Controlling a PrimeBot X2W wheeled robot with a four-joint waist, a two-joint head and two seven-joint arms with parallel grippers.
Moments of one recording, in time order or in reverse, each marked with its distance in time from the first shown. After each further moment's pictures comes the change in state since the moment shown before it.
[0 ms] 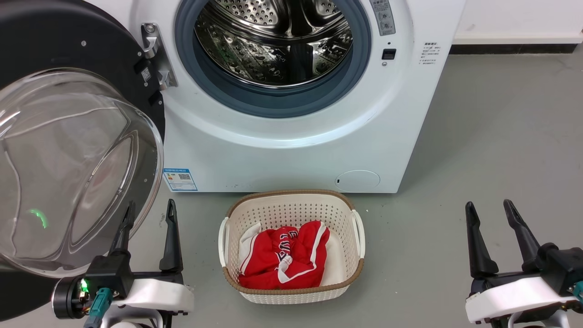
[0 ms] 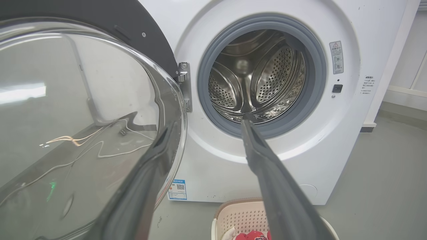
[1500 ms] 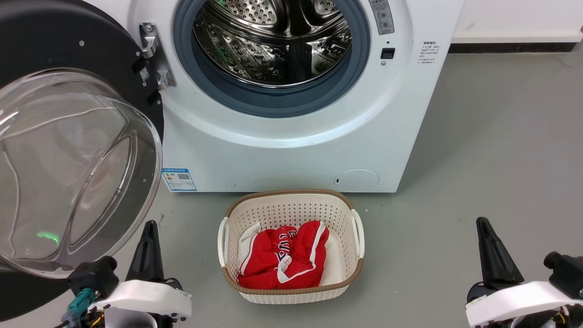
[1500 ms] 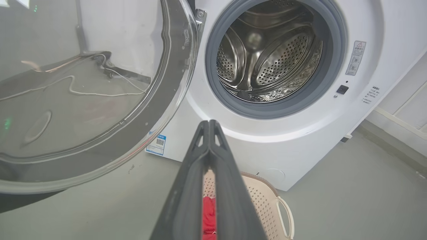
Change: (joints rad) left arm 0.002 -0.016 0.021 0.087 -0.258 -0.027 0.076; right arm 0.009 -0.007 0.014 0.090 0.291 0.000 0.028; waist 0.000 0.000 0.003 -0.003
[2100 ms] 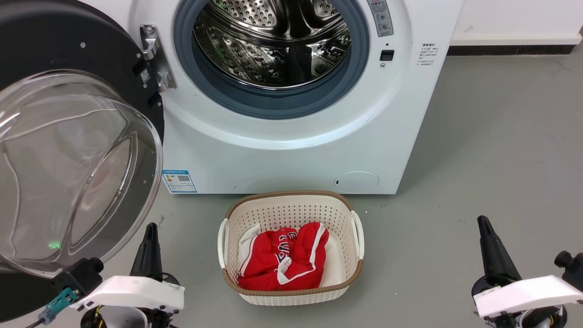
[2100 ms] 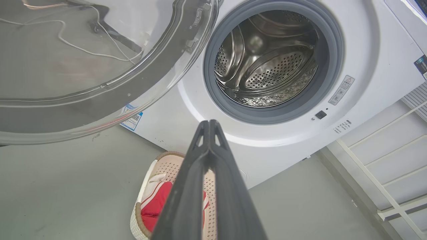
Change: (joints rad) left arm -0.018 -0.014 0.025 0.024 -0.294 -0.030 0.070; right arm -0.033 -0.010 0.001 0.050 0.303 0.000 0.035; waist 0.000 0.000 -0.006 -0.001
